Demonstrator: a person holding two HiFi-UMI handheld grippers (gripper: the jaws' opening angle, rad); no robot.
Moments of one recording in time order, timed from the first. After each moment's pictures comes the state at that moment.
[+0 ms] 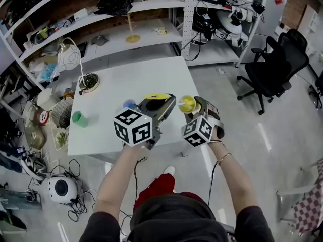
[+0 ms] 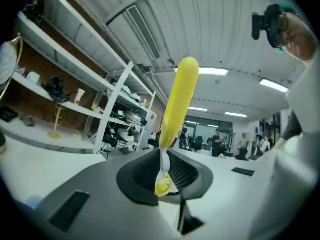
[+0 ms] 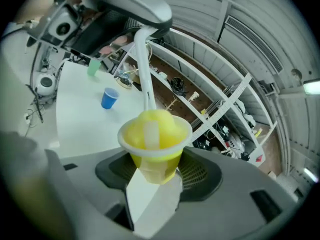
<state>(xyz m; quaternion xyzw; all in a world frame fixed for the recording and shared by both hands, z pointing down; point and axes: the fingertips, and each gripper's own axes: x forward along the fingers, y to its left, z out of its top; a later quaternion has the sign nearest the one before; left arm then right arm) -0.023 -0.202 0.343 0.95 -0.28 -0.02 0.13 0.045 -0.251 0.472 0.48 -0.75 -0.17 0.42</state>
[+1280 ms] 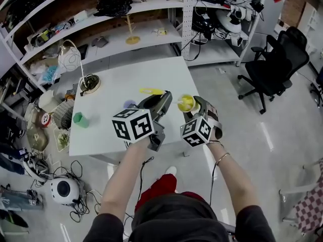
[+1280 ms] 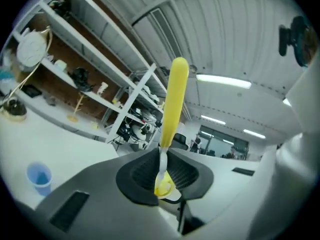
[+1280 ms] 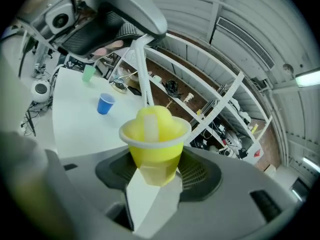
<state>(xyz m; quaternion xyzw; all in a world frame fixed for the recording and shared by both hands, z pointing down) -0.033 -0.213 0.340 0.90 -0.36 -0.07 0.24 0.048 -0.246 0.466 0.50 -0.76 -0.16 0.39</state>
